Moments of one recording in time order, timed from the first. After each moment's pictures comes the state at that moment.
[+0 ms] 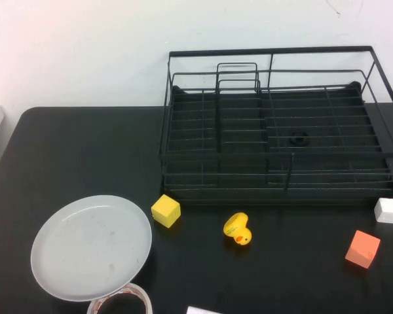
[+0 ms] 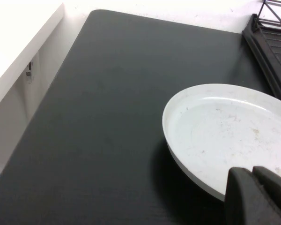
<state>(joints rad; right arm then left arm) -0.07 -0.01 0.02 -0.01 0.42 0.03 -0.02 -0.01 0.02 -0.04 0.35 -0.18</state>
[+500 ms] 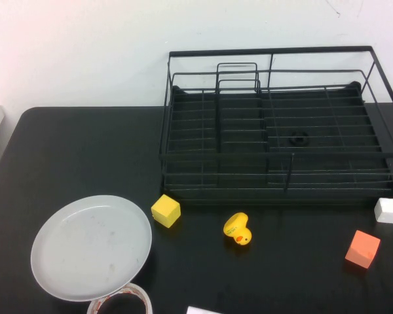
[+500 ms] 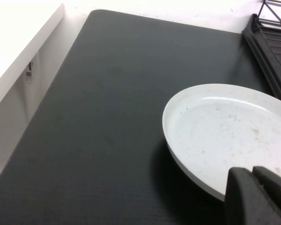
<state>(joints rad) -0.07 -0.01 0.02 -0.01 0.42 0.03 -0.02 -0.01 0.02 -0.04 0.35 -0.18</state>
